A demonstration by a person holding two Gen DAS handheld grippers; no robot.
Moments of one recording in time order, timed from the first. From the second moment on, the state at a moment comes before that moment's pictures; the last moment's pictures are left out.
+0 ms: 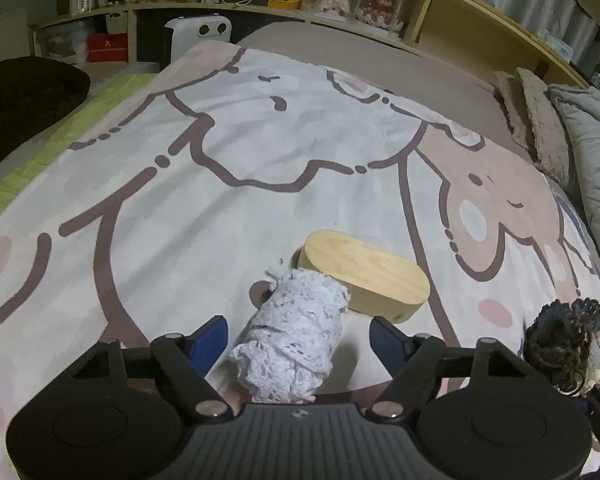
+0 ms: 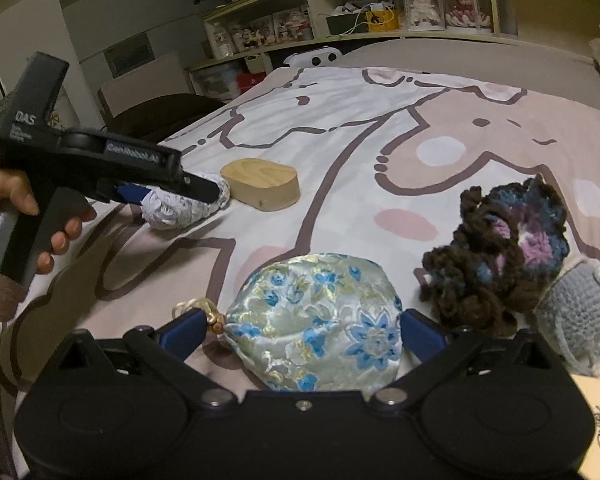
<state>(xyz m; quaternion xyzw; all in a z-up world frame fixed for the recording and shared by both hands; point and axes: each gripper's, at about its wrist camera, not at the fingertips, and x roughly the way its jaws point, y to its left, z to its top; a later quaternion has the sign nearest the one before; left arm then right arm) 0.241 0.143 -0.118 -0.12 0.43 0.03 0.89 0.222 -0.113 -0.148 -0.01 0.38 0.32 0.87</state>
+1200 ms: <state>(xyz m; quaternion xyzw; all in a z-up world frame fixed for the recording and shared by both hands) 0.217 0.119 -0.075 -0.11 0.39 0.04 0.91 0.215 -0.112 -0.103 -0.06 0.32 0.28 0.90</state>
